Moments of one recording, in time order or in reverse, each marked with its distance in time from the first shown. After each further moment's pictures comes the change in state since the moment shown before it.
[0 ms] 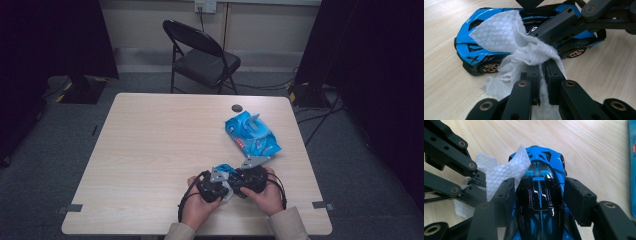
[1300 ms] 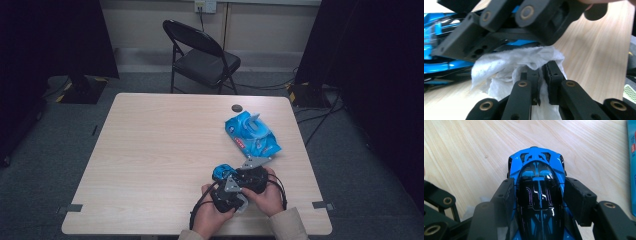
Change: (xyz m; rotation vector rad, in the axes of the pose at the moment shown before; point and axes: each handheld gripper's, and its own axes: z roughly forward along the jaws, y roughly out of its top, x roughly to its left) left arm -0.040 0.005 0.016 0.012 -0.125 0.050; right arm 0.000 -0.003 0.000 -0.019 -0.002 0.010
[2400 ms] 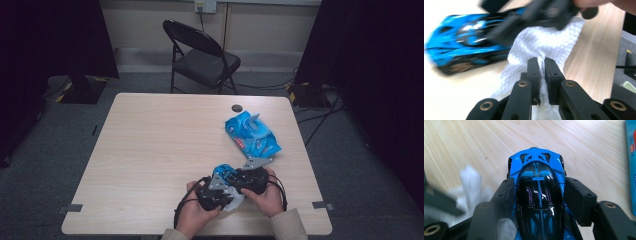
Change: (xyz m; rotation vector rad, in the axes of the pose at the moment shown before) left arm 0.023 -0.009 -0.048 -0.021 0.030 0.011; right arm 0.000 -0.003 0.000 -0.019 -0.003 0.002
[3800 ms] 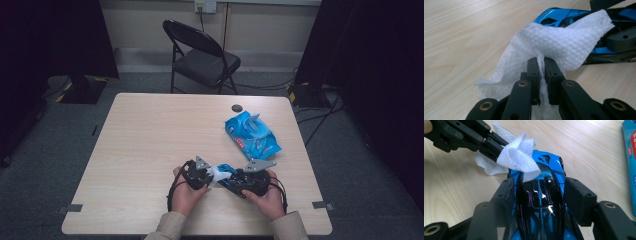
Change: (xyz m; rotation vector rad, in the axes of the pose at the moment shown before) left arm 0.058 -0.002 0.010 0.032 0.246 -0.125; right arm -0.001 -0.009 -0.001 -0.060 0.006 -0.003
